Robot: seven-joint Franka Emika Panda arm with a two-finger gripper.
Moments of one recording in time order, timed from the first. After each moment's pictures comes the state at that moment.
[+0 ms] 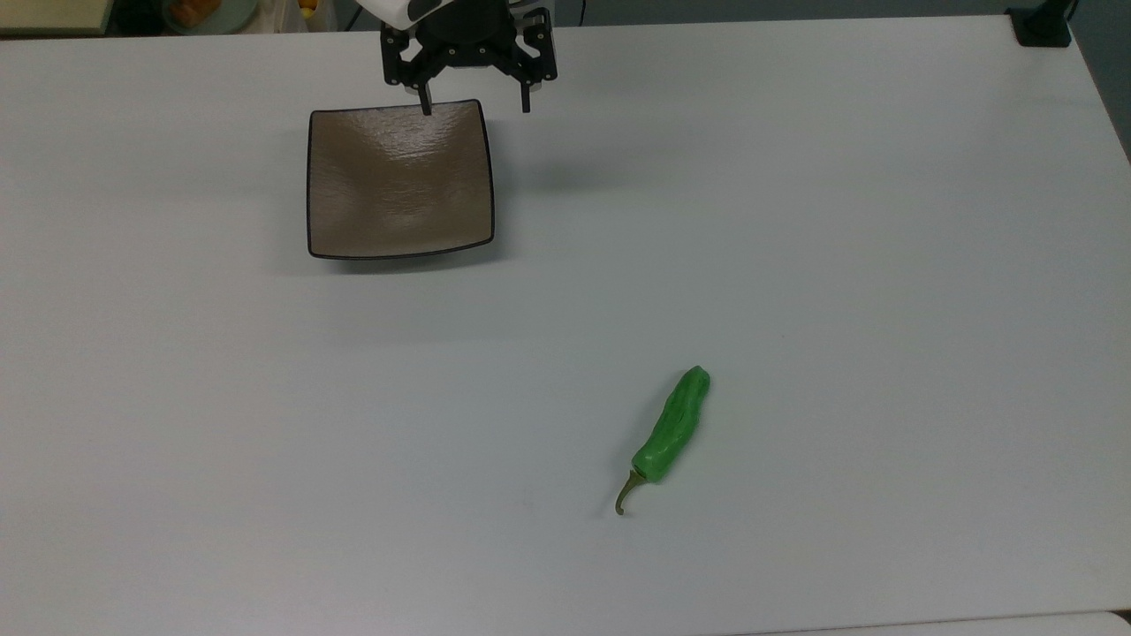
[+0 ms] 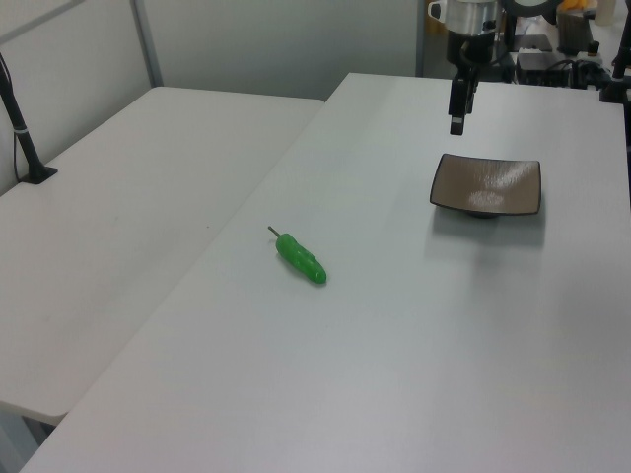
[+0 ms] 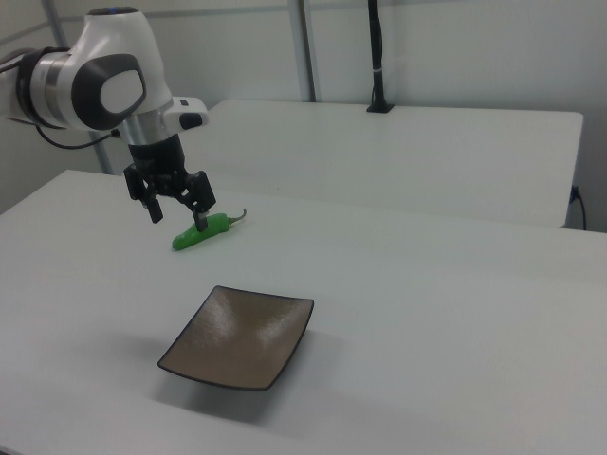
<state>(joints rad) 0.05 0.02 0.06 -1.81 0.00 1.86 -0.01</state>
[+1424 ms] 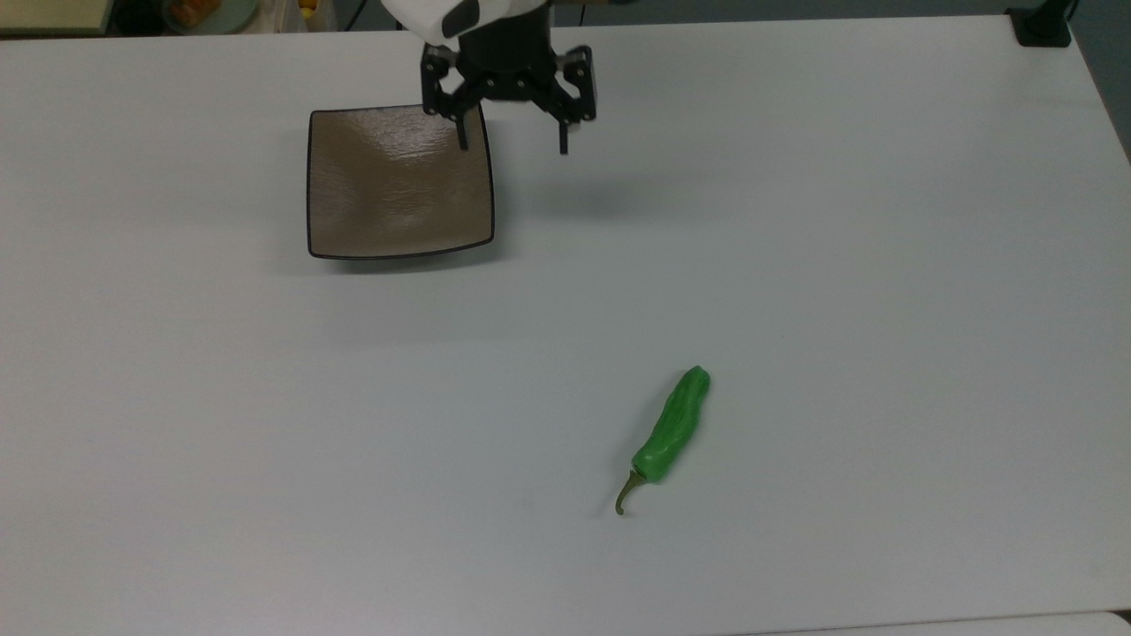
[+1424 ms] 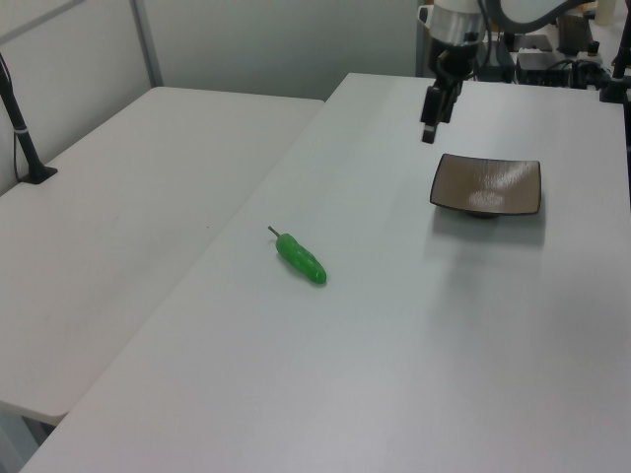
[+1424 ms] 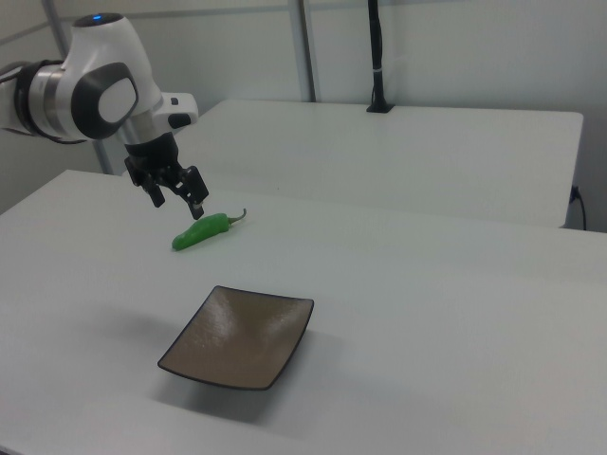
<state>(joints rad) 0.06 0.06 0.12 -1.81 0.00 2.04 0.17</state>
